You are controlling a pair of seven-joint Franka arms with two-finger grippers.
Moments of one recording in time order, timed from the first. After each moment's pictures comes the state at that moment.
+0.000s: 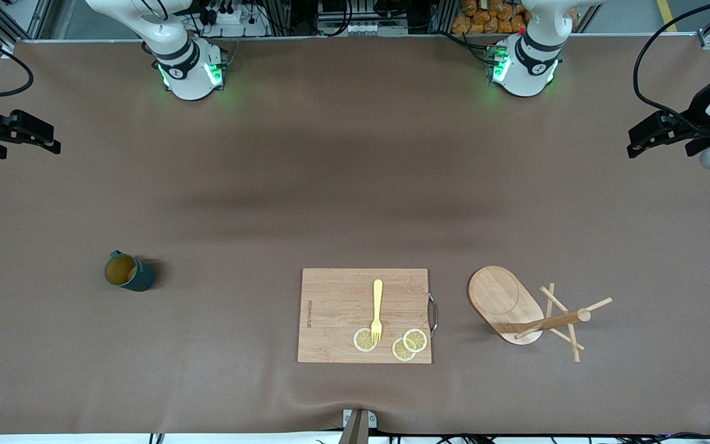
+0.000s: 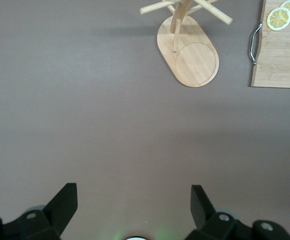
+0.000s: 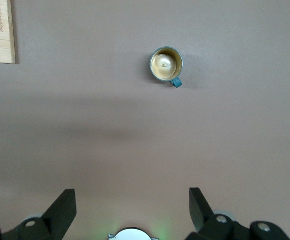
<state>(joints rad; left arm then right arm) 0.16 0.00 -0.23 -1.51 0.02 1.48 -0.10 0.05 -0.01 -0.10 -1.56 0.02 1.43 -0.13</state>
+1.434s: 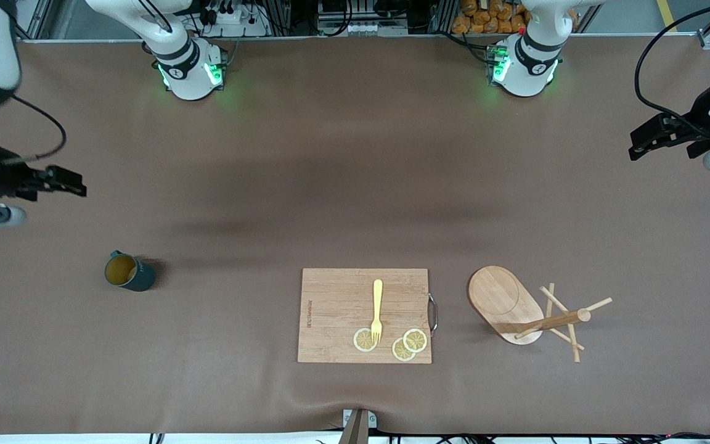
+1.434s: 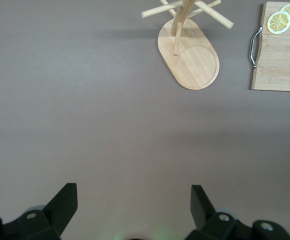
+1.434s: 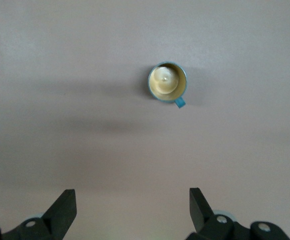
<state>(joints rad) 0.16 0.01 -0.23 -1.51 0.02 1.49 -0.10 0.06 0.16 -0.10 -1.58 0.02 1.61 -0.13</state>
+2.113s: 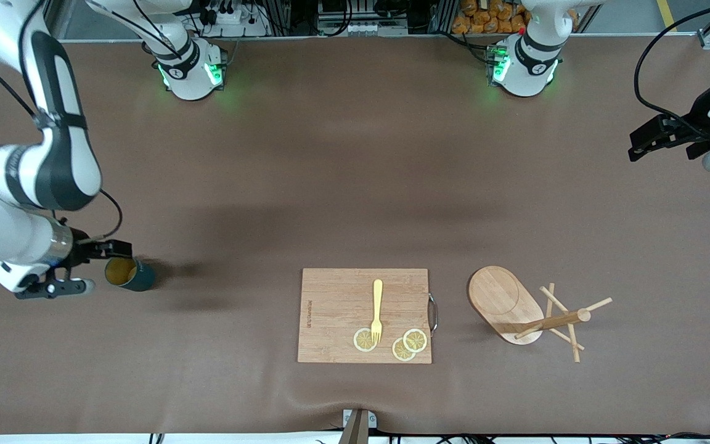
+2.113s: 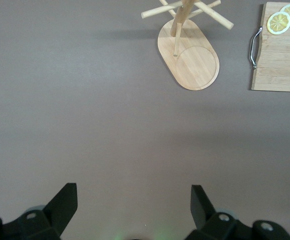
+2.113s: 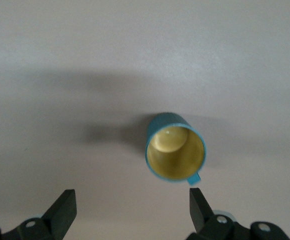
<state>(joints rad) 0.16 0.01 -0.23 -1.51 0.02 1.49 -0.10 0.07 0.45 -0.09 -1.60 0.02 1.95 -0.13</state>
